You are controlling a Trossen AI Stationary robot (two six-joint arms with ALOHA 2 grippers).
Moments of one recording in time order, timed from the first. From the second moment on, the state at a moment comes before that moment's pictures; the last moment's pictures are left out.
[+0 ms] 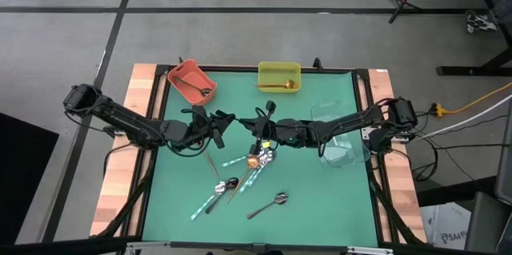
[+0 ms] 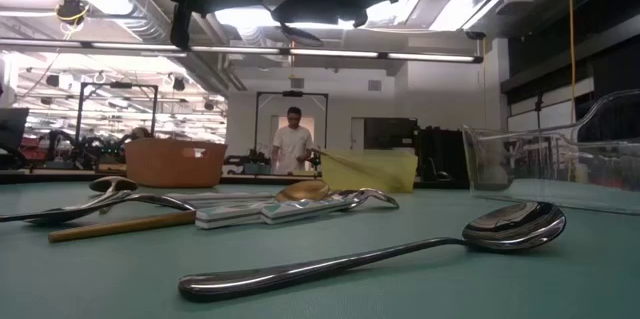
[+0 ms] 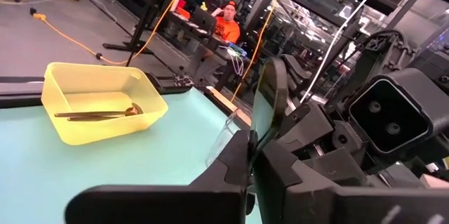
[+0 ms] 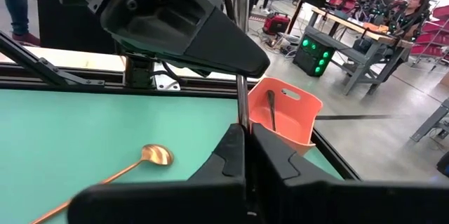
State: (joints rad) left arm -0.26 1.17 0.52 0.65 -0.83 -0.57; right arm 0.14 1.75 1.11 0.47 0.48 -0.16
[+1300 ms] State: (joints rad) left arm -0.18 0.89 0.52 0.49 -0.94 -0.30; right arm 0.14 1.49 1.11 0.07 0.48 -0.19
